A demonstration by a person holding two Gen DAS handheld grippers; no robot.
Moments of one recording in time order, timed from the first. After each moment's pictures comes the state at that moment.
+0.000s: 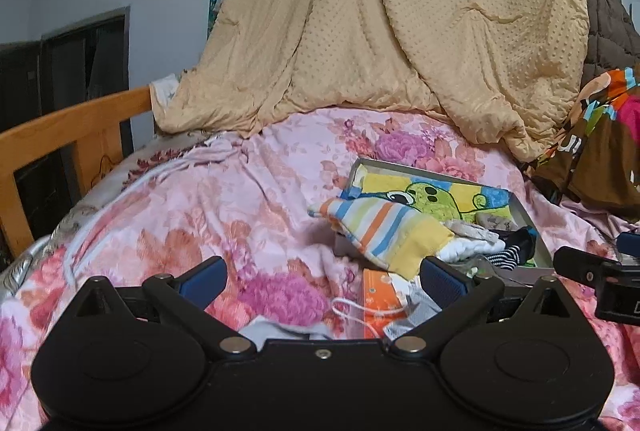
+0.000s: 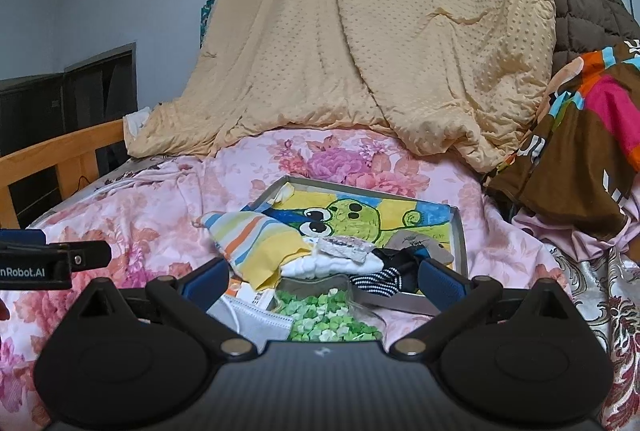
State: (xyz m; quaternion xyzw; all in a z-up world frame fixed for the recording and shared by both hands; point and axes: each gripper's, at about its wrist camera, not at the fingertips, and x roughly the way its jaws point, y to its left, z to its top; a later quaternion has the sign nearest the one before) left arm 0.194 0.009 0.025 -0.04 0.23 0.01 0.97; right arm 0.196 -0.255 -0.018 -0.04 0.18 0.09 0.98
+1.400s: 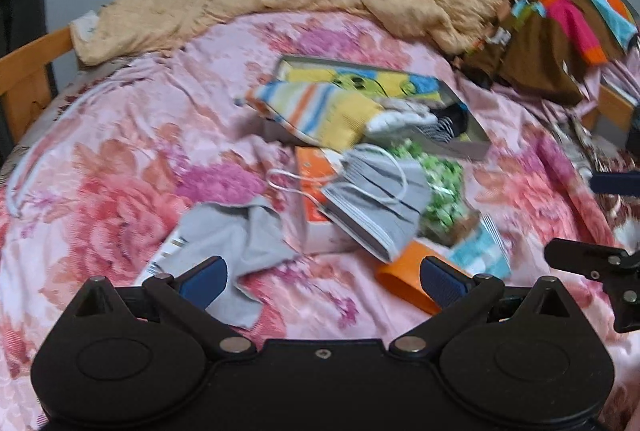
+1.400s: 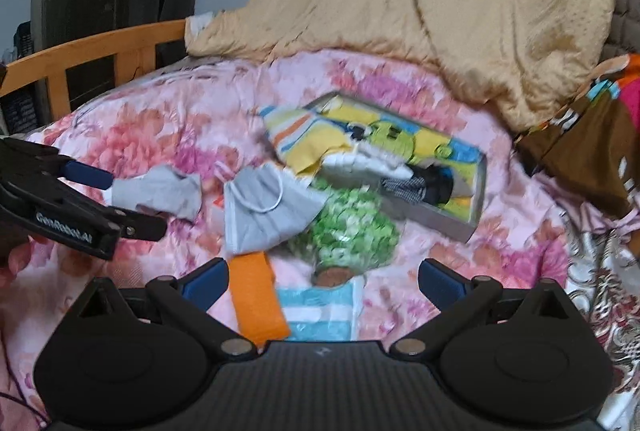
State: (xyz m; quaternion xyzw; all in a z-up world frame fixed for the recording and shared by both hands) left arm 0.168 -0.003 -0.020 0.01 0.35 -0.12 0.93; right arm 0.135 -0.256 -0.041 -0.14 0.29 0.15 0.94
